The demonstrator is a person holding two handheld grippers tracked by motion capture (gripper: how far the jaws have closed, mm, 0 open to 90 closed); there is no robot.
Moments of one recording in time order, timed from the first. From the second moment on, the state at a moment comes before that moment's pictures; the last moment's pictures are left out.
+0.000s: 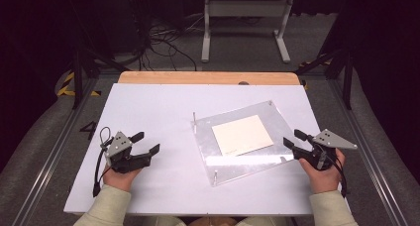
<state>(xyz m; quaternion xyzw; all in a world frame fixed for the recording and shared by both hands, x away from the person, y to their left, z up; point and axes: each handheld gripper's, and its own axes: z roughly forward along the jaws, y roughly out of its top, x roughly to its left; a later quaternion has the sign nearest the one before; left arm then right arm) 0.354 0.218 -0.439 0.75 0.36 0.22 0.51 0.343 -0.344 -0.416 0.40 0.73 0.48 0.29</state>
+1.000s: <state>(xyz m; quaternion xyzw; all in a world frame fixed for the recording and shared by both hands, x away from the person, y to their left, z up) 0.326 0.143 -0.413 0.79 0.24 0.17 0.54 0.342 -0.353 -0.417 0.41 0.72 0.48 0.29</state>
